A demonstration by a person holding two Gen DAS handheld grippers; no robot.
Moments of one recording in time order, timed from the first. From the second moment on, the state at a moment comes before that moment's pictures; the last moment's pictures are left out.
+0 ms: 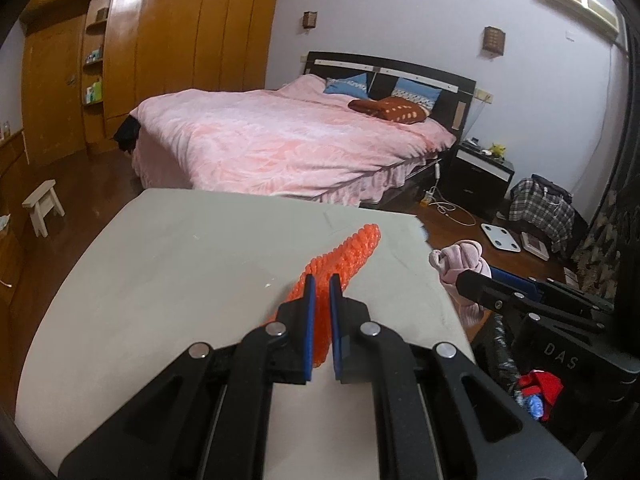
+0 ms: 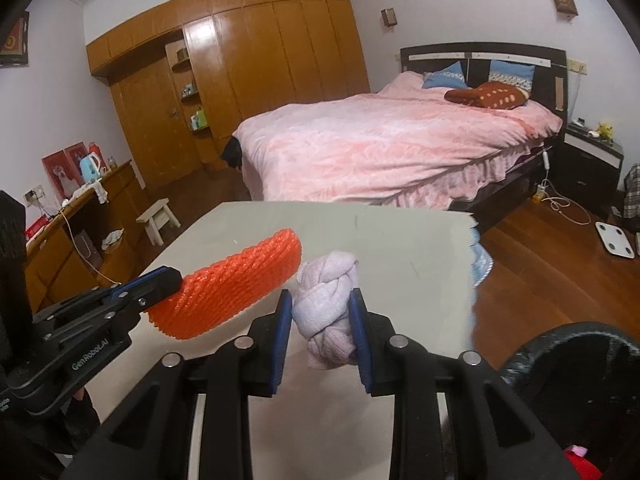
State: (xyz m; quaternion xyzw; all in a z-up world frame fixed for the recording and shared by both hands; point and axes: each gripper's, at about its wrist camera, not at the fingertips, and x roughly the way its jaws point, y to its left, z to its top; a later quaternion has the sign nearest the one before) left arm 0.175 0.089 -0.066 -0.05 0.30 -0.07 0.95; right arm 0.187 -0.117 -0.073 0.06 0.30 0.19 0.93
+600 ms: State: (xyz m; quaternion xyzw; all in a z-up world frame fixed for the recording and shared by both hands) left arm 0.144 0.020 -0.040 -0.02 0.27 -0.13 0.95; right arm 0.132 -0.193 -0.043 0.05 0.27 0.13 0.95
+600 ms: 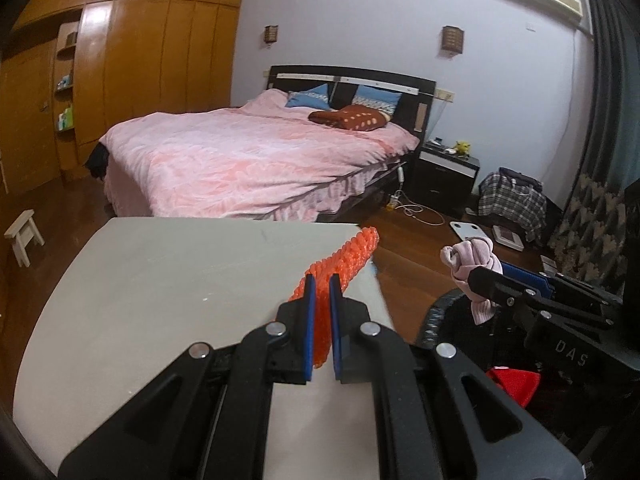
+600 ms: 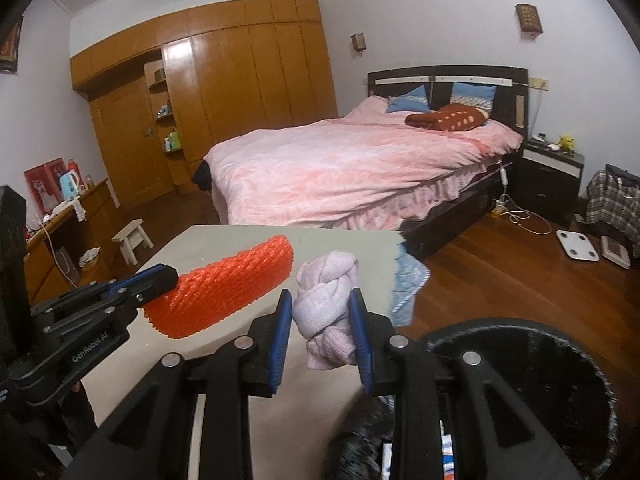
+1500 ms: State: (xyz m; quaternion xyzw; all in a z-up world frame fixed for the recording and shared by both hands) left arm 0.104 -0.112 -0.021 0.02 0.24 -0.26 0.93; right arm 0.059 -0.303 -0.030 0.07 0.24 0.02 0.97
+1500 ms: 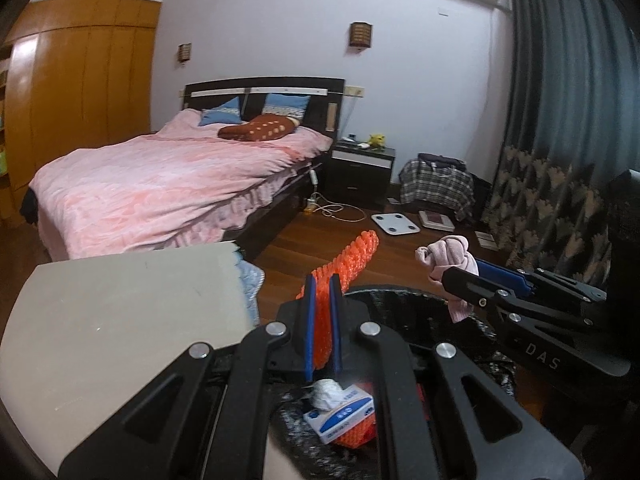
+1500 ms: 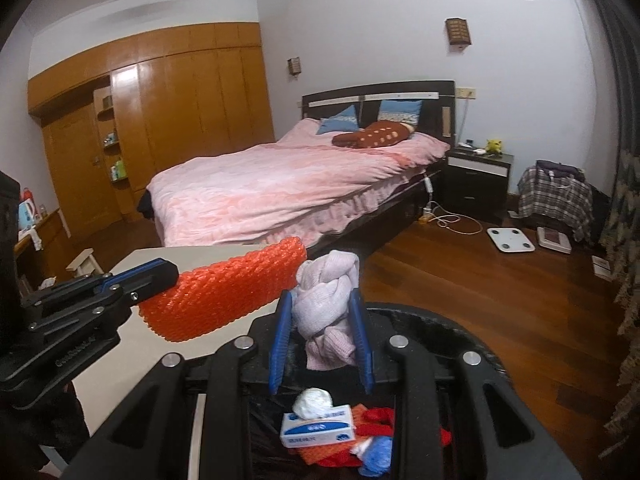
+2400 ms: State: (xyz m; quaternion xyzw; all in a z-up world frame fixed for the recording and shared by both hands) left arm 0.096 -0.190 -0.057 0.05 0.27 -0.33 0.90; right arm 0.025 -0.365 -0.055 0.08 0.26 -0.06 0.96
